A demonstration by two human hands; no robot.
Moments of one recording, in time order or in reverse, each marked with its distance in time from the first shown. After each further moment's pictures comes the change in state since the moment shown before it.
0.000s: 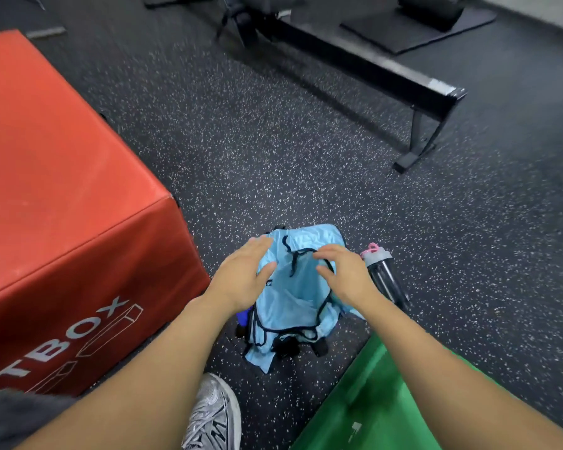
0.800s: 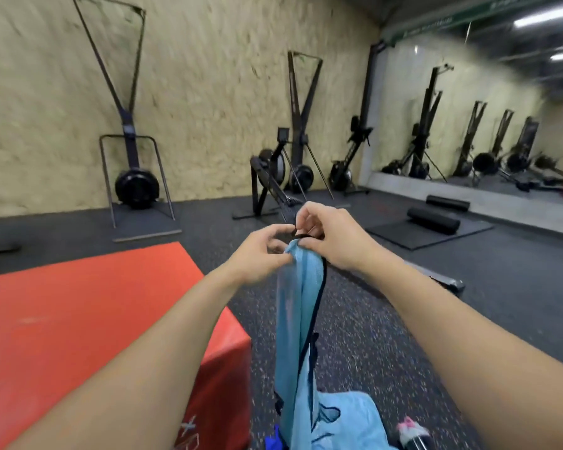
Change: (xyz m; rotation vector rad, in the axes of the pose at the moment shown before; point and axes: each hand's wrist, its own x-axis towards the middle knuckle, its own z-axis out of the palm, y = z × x) left_hand -0.135 0.184 -0.317 -0.424 0.405 0.271; right_hand -0.071 -0.344 -0.302 0.018 0.273 -0.696
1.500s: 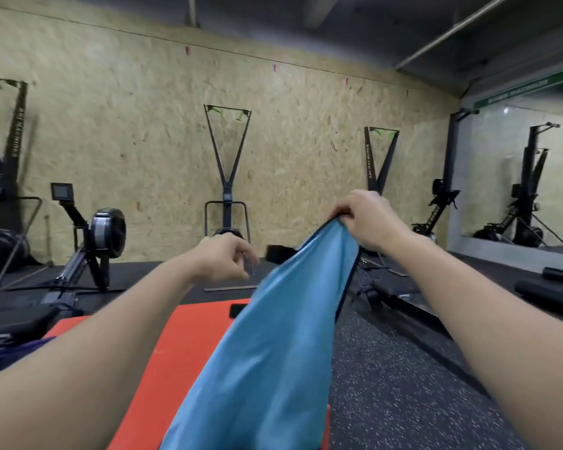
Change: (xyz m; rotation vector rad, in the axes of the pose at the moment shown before) left_hand -0.117 0.098 -0.203 0.787 0.208 -0.223; right_hand 0.092 -0.139 -0.053 -0.301 0.186 -0.205
